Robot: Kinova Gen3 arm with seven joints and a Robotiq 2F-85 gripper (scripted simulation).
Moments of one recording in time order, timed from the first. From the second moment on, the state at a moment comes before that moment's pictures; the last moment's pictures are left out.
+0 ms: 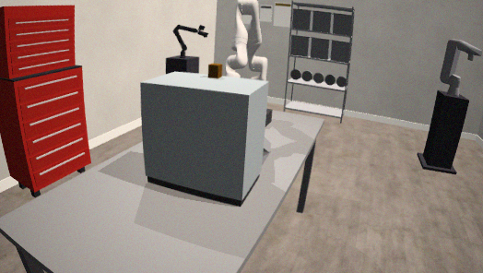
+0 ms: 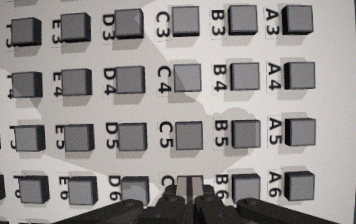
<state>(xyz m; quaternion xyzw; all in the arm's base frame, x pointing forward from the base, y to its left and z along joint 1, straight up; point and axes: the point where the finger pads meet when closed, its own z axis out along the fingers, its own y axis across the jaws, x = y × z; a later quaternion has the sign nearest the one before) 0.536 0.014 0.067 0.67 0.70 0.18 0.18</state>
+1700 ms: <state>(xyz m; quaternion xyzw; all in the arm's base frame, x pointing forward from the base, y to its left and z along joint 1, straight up) 0.522 0.014 0.095 0.67 0.70 0.18 0.18</state>
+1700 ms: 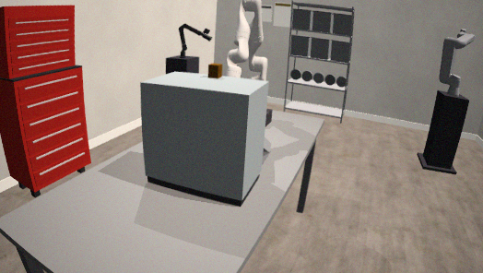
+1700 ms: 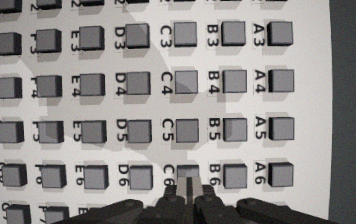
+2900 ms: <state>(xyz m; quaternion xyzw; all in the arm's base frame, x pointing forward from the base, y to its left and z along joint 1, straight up) 0.497 0.046 0.067 0.67 0.70 0.18 0.18</state>
